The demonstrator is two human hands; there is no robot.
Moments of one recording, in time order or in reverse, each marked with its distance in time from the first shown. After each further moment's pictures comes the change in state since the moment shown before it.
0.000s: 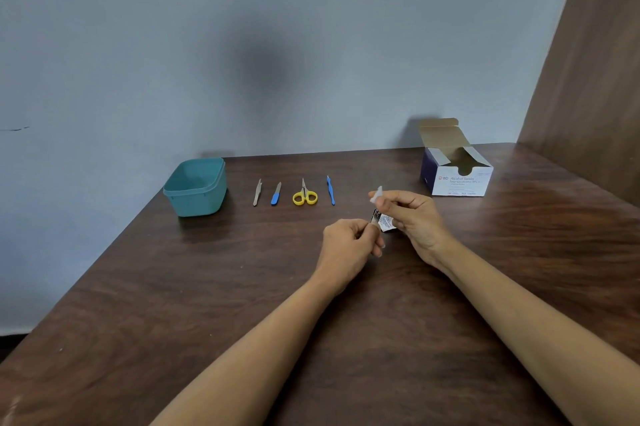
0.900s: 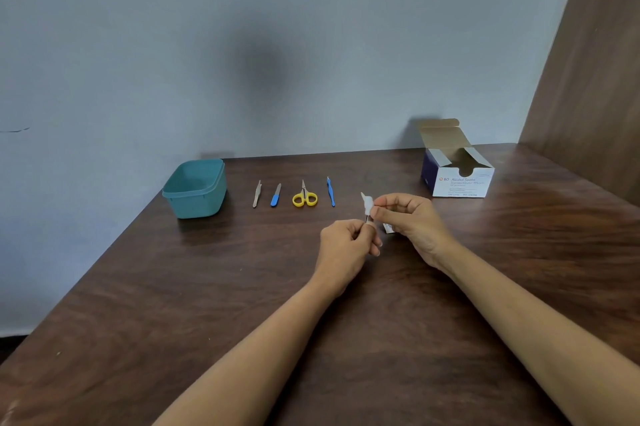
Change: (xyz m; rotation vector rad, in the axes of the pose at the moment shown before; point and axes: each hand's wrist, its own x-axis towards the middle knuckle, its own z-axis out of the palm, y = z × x) left_hand 0.001 0.000 -0.001 -0.056 0.026 -0.035; right_hand 0.000 0.001 -0.005 -0.173 -0.033 0.052
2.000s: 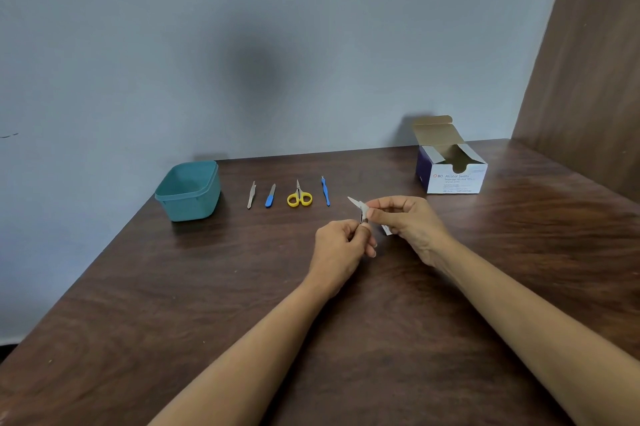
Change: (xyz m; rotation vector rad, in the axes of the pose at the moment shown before) left_hand -0.003 0.000 -0.001 0.080 -0.015 0.058; right_hand -0.006 -0.008 0.002 -0.036 0.048 0.115
